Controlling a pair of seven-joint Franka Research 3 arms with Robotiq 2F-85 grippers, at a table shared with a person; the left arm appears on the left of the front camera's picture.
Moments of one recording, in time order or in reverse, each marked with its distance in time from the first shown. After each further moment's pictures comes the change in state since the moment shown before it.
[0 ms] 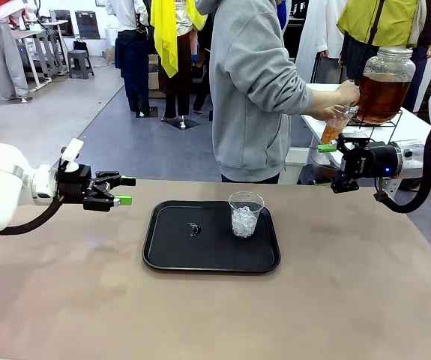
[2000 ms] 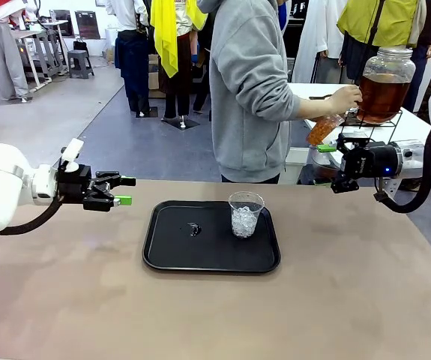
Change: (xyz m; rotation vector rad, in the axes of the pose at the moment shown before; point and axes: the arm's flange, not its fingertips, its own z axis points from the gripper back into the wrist) left arm 0.000 0.000 0.000 0.000 0.000 0.000; right arm 0.000 0.000 0.000 0.000 0.000 0.000
